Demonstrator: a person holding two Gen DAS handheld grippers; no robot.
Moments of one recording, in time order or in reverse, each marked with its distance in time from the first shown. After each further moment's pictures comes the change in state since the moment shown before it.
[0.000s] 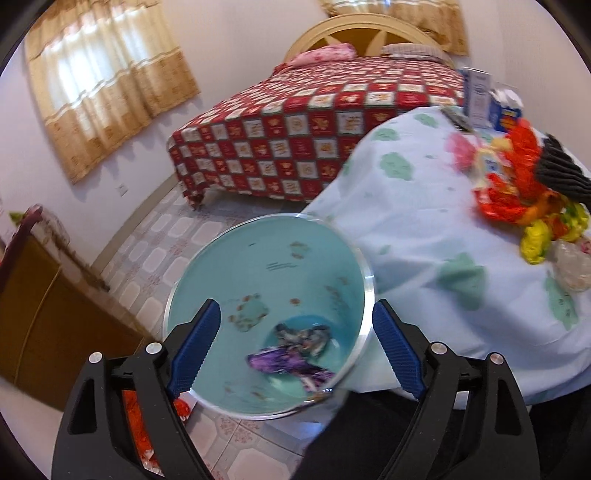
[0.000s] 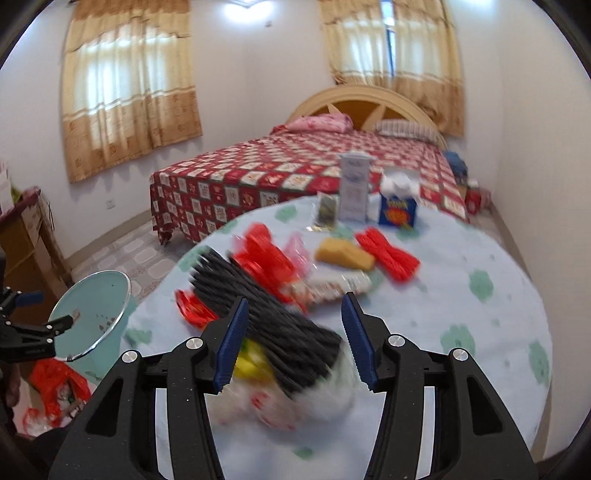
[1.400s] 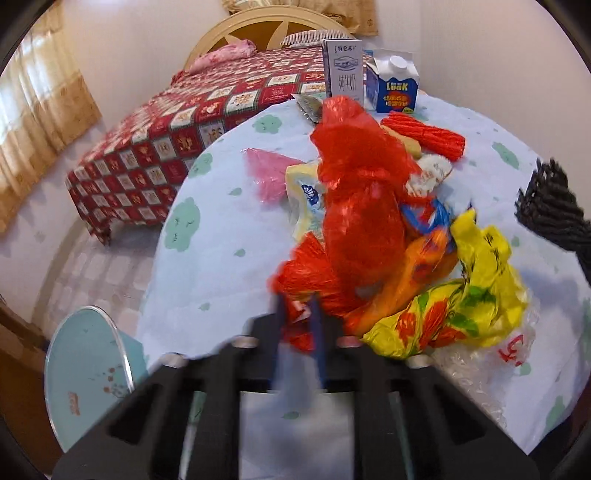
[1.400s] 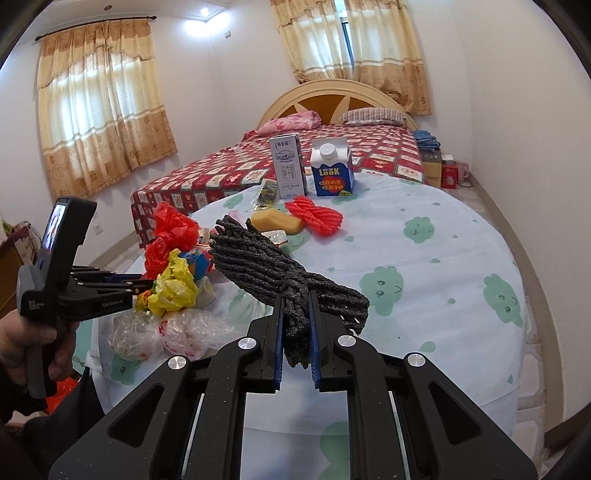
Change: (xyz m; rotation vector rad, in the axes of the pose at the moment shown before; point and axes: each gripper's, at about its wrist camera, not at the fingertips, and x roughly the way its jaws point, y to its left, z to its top) left arm 0.043 -0.163 0.069 0.181 0.027 -0.281; right arm -0.035 -0.080 -0.051 0.116 -0.044 -0.053
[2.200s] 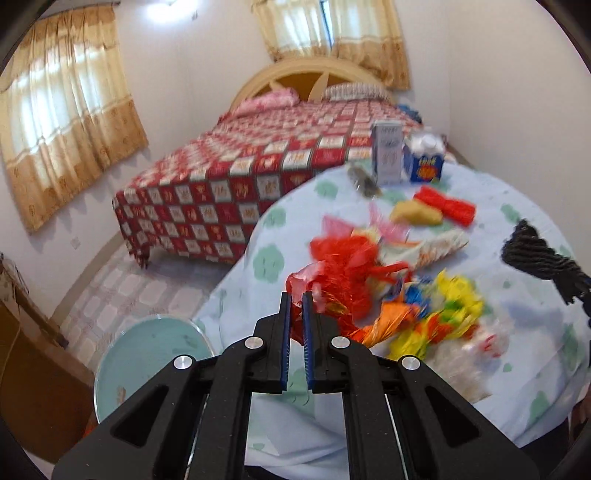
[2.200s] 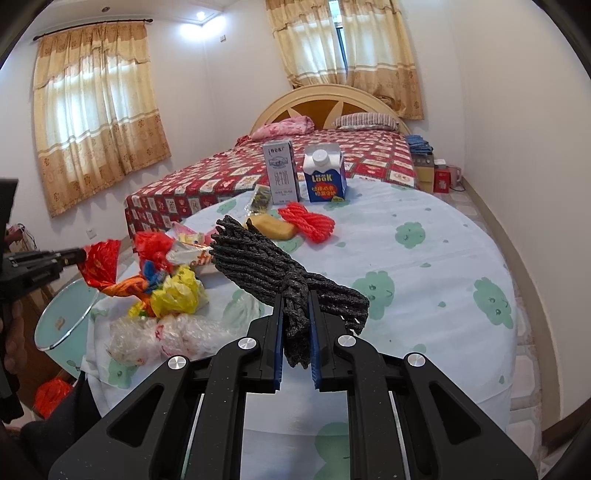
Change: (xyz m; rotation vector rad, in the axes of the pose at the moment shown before) left arm -0.096 0.035 -0.007 -0.083 -0.231 0.124; right arm -0.006 0.005 0.006 -0.004 -0.028 -0.026
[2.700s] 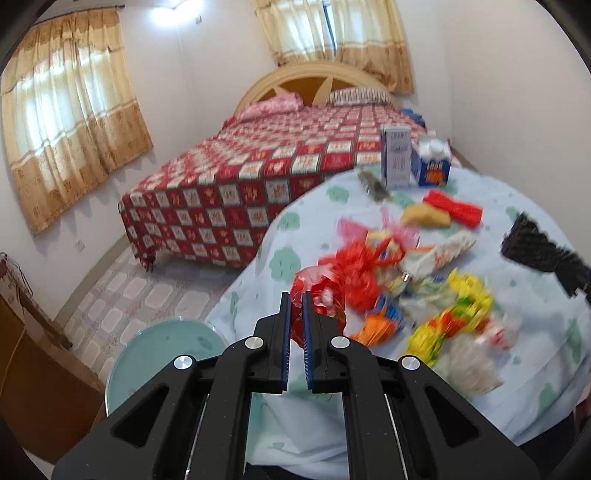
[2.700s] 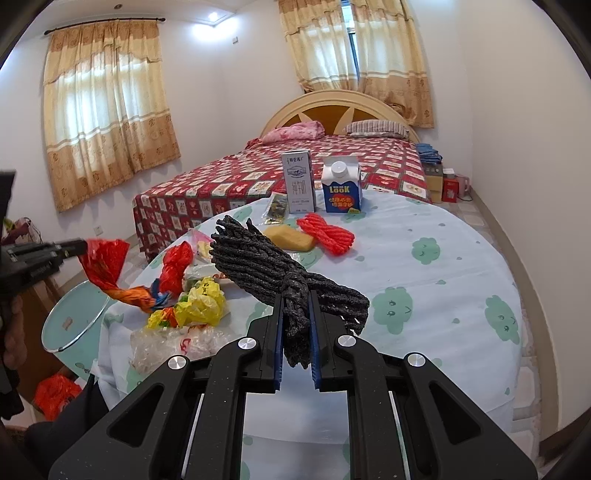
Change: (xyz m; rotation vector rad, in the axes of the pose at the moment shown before) left arm 0.007 0.017 -0.010 -0.006 0.016 0.015; right arm 0.001 0.017 0.006 -0.029 0.003 0.020
